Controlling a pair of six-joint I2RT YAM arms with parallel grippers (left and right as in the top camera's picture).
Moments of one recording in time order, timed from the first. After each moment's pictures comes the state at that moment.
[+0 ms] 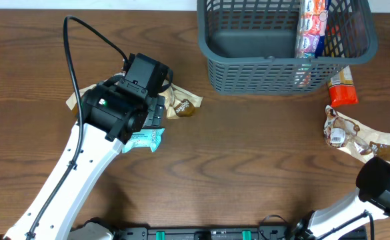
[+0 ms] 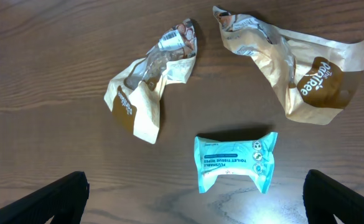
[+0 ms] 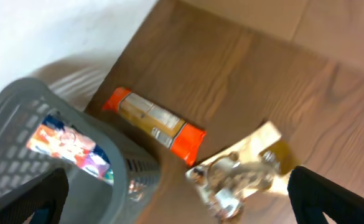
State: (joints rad) left arm -0.49 1.41 1.48 -1.23 -0.43 -0.20; right arm -0.57 1.91 2.77 -1.69 0.05 0.55
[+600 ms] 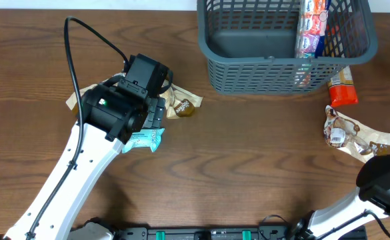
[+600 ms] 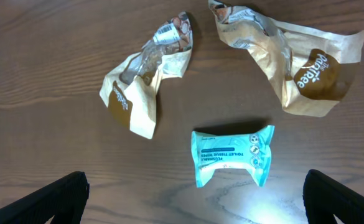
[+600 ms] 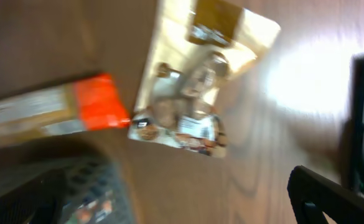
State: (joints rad) left arm -0.49 1.41 1.48 -1.25 -0.41 -0.20; right arm -0.57 1.92 2.12 -1.69 0.11 1.22
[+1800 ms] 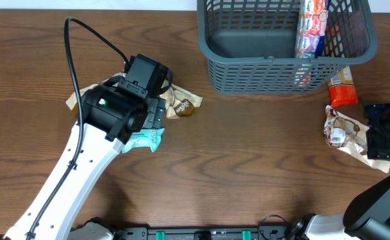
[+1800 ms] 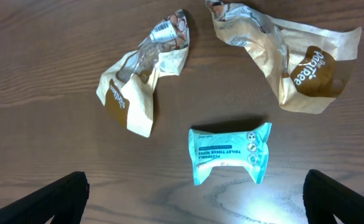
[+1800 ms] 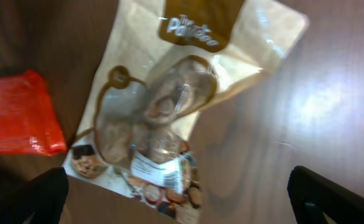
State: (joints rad) left arm -0.49 1.41 1.48 -1.26 -0.40 -0.20; right arm -0.57 1.62 1.30 -1.08 0.14 1.09
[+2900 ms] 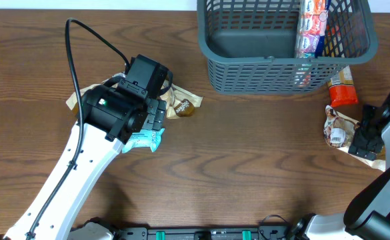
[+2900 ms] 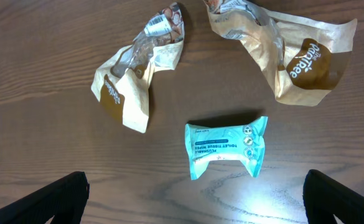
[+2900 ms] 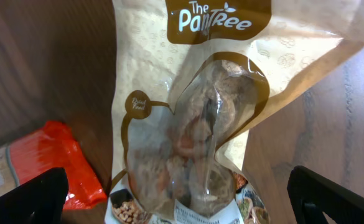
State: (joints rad) left arm -0.49 1.41 1.48 -1.27 -0.38 -0.20; right arm -0.58 1.64 1.09 -0.73 0.10 1.40
